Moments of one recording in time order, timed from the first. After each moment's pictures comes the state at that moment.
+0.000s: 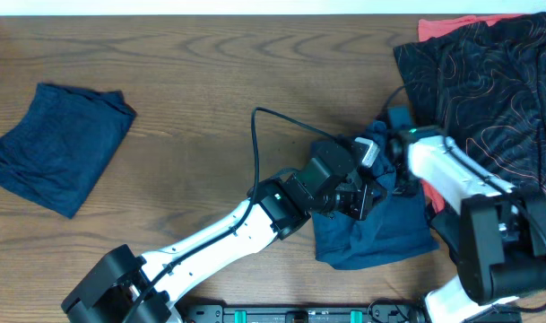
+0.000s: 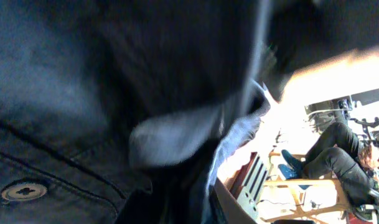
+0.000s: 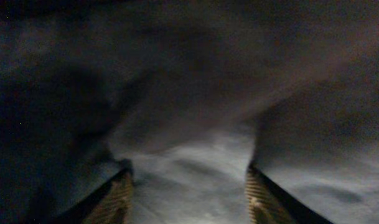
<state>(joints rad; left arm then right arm) -0.93 1.57 1.00 -0.01 0.40 -0.72 0.18 1.75 1.01 -0.83 -0.03 0.28</state>
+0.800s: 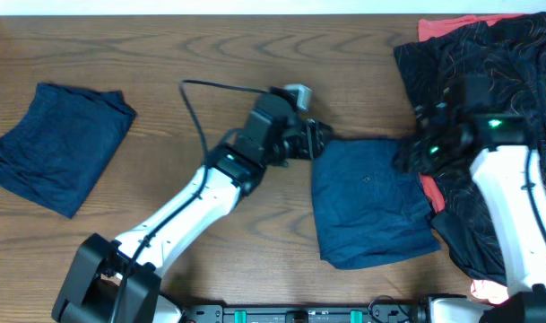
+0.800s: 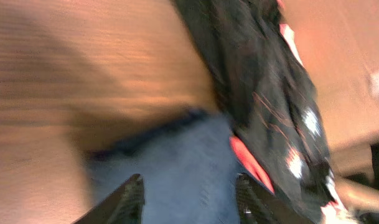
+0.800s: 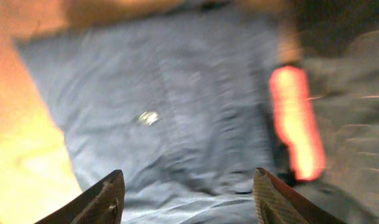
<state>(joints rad) -0.58 1.57 1.00 -0.02 0.32 -0.65 0.04 1.45 1.19 -1.12 -0.20 0.12</state>
